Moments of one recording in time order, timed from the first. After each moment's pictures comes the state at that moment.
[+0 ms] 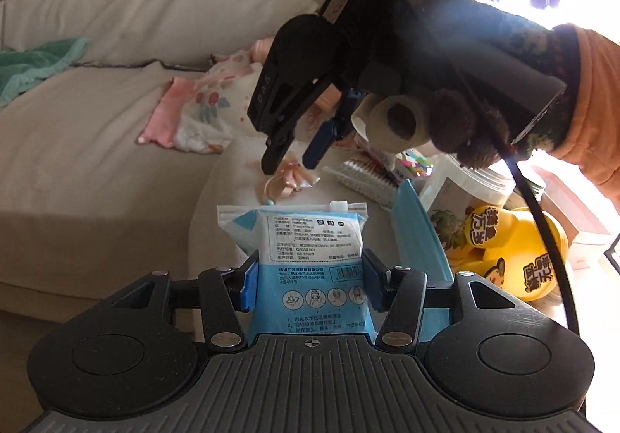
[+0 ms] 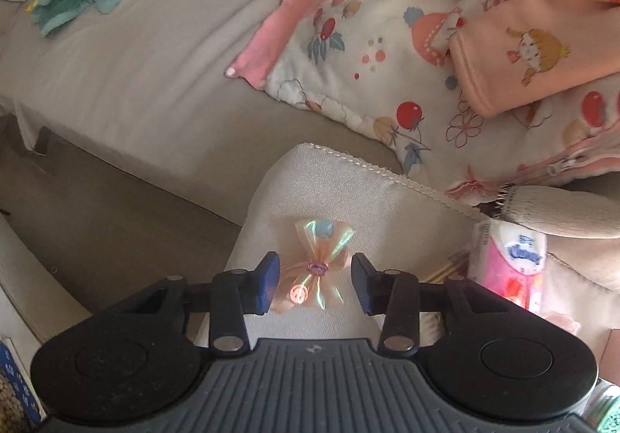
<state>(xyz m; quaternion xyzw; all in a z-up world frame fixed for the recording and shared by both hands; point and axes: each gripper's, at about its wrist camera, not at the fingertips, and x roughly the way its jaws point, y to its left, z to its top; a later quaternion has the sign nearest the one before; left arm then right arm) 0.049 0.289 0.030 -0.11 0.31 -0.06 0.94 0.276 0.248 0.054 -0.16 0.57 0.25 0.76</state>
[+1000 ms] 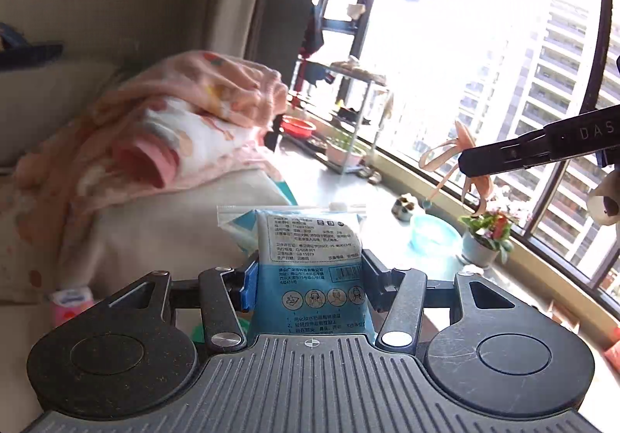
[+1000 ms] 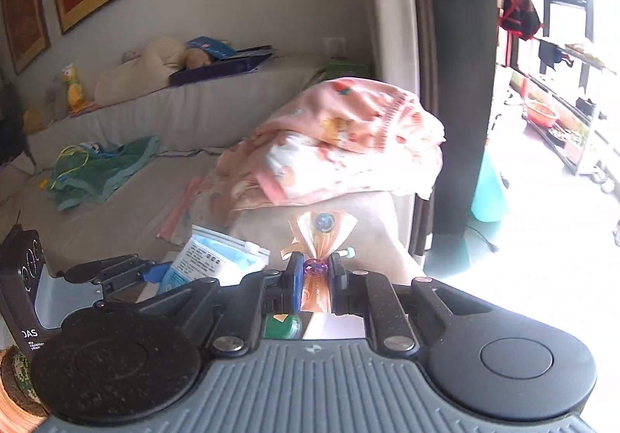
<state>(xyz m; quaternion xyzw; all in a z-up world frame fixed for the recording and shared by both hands) 0.159 0.000 0.166 -0.08 0.27 -0.24 0.93 0.172 -0.223 0.278 0.01 0.33 0.21 0.92</state>
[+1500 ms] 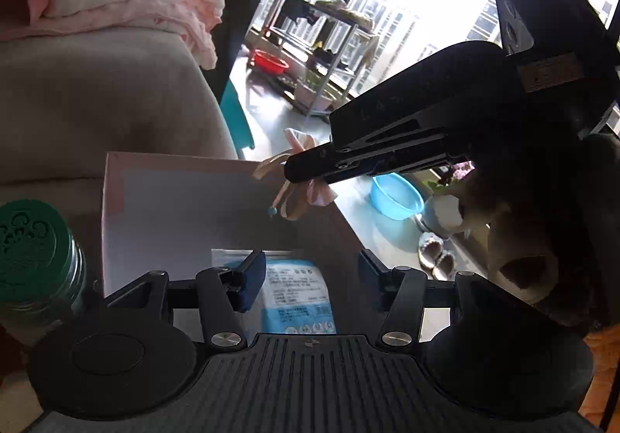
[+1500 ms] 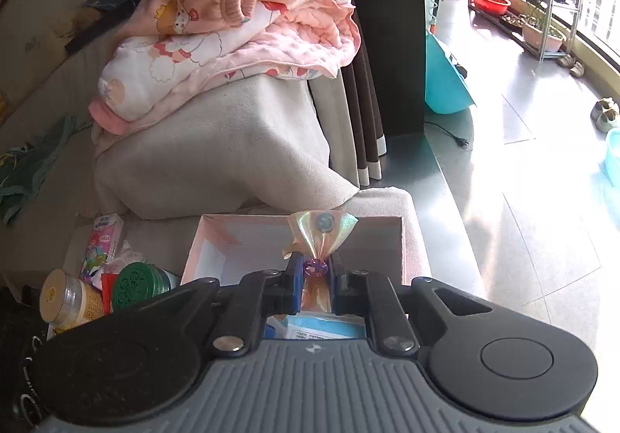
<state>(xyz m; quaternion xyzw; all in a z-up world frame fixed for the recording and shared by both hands) 0.189 -0.080 0.064 -0.12 0.34 -0.27 0.89 0.286 -0.252 0.123 0.06 0.47 0.15 0.87</state>
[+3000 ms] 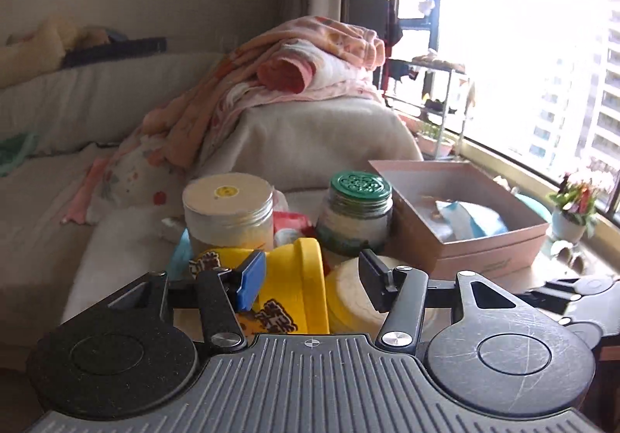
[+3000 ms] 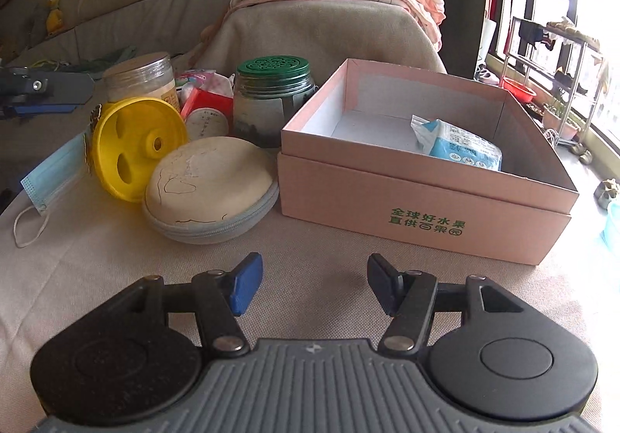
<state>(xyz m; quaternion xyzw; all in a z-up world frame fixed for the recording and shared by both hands) 0.019 0.066 0.072 0.02 0.24 -0.06 0.97 0.050 -0.156 0.012 -0.05 0.33 0.17 0.93</state>
